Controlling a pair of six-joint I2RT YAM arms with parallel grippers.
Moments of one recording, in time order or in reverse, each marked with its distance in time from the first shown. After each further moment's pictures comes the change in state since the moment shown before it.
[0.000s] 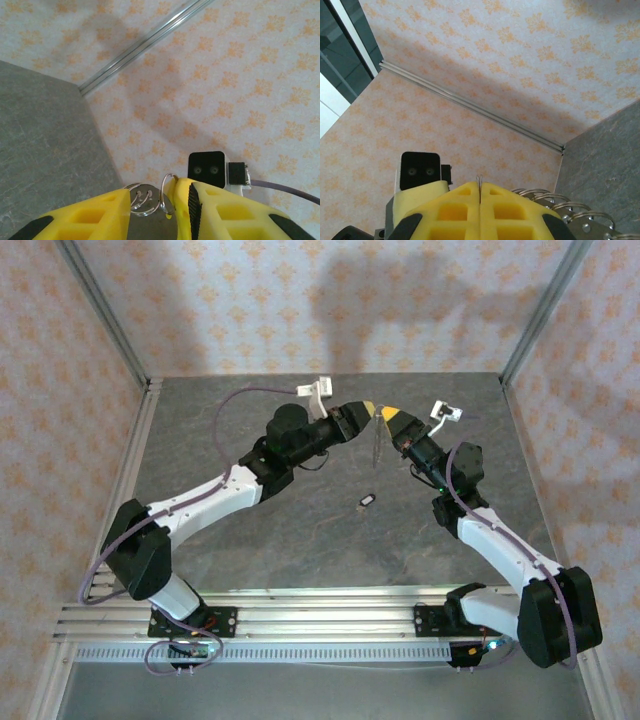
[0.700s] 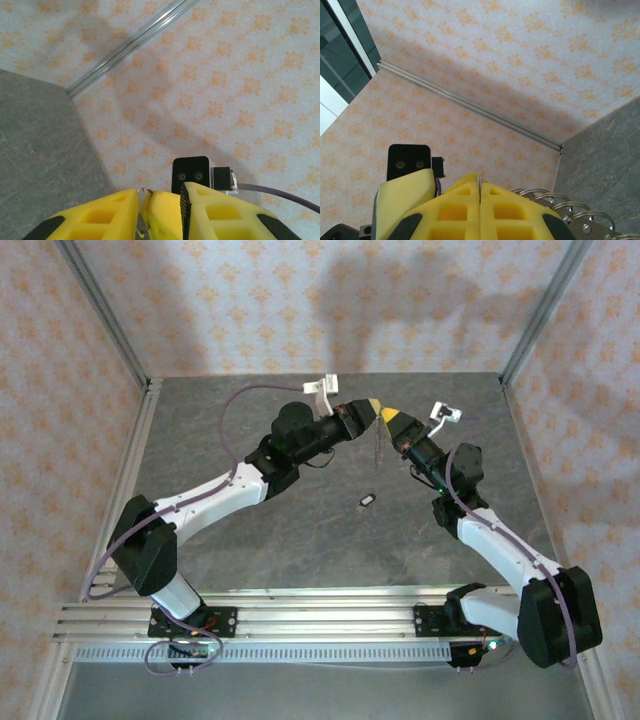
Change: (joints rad) left arm -0.018 0.033 0.040 0.033 0.008 0.000; right arm 0.000 0.000 -0.008 0.000 0.000 0.000
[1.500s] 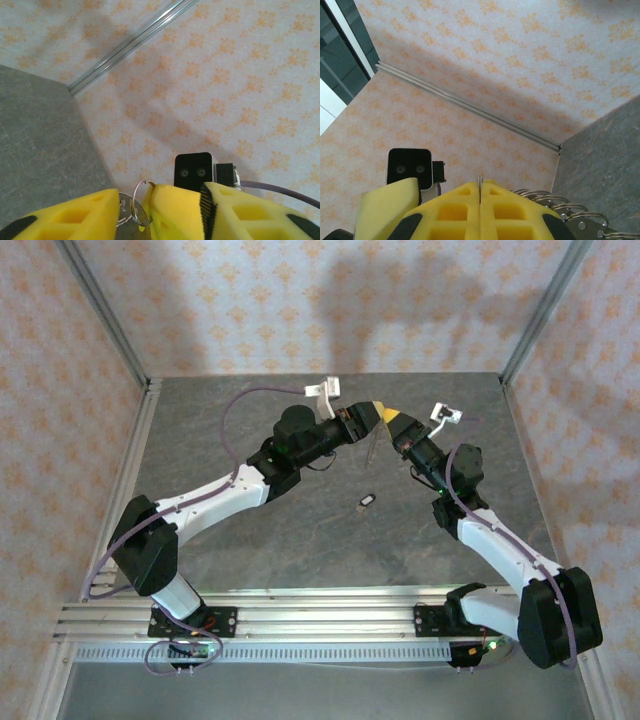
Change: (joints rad) left arm -0.008 0.000 -0.014 0.005 -0.015 0.001; right arm 0.000 -0.004 -0.007 -0.001 0.006 -0.001
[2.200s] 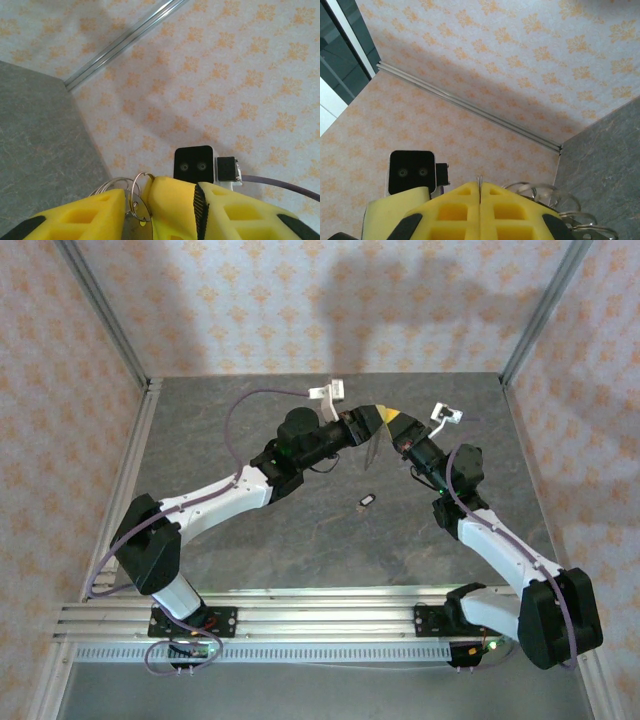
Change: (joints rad) left arm -0.016 0.013 0.000 0.014 0.001 -0.003; right arm 0.000 -0.004 0.000 0.000 0.000 0.000
